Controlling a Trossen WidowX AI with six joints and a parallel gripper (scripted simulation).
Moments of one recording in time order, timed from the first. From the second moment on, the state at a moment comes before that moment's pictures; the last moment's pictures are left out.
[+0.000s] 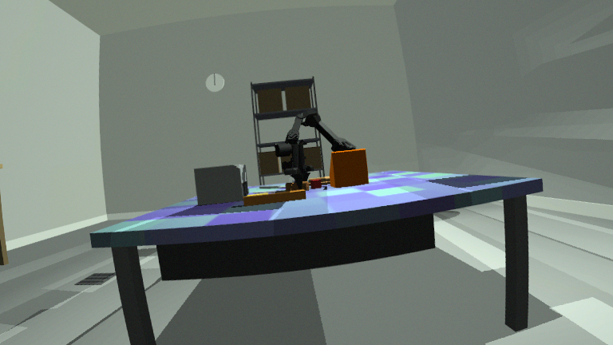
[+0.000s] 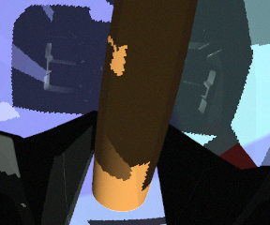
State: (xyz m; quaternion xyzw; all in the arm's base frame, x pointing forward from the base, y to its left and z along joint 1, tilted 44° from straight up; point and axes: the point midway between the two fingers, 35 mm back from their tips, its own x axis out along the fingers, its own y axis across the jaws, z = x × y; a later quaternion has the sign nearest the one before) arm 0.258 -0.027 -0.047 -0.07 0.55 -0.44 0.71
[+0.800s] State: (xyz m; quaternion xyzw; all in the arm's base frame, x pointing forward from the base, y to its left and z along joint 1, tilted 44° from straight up) arm 0.255 -0.045 -0.031 -0.07 0.55 -0.44 0.71
